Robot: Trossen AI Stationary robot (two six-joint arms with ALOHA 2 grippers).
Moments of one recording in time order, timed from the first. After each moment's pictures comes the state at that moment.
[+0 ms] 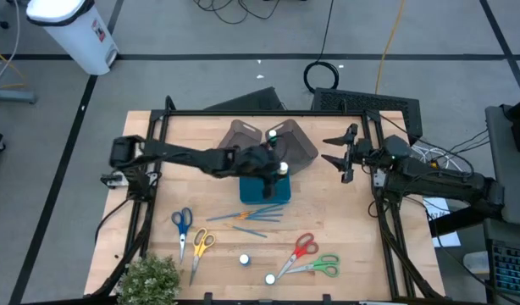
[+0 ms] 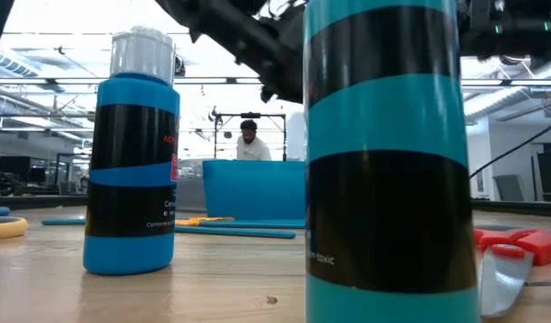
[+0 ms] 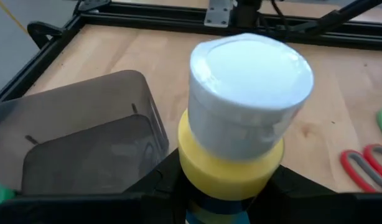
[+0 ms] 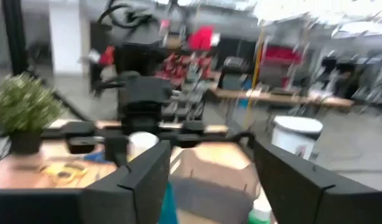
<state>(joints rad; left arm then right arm) 0.04 1.80 1.28 -0.01 -0.07 -0.06 -0.36 0.55 0.33 0.34 -0.21 -0.08</state>
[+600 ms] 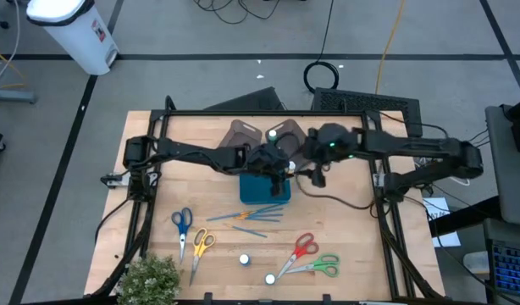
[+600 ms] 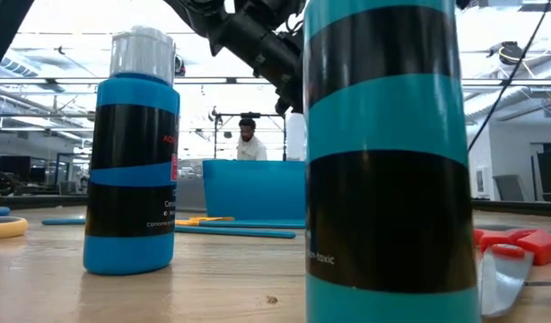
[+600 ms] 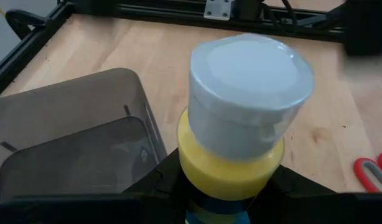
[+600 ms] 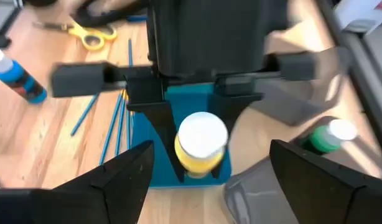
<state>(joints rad) 0.07 1.91 1.37 -0.03 -0.03 -0.06 -0.18 1.22 1.03 -0.47 -0.13 -0.15</state>
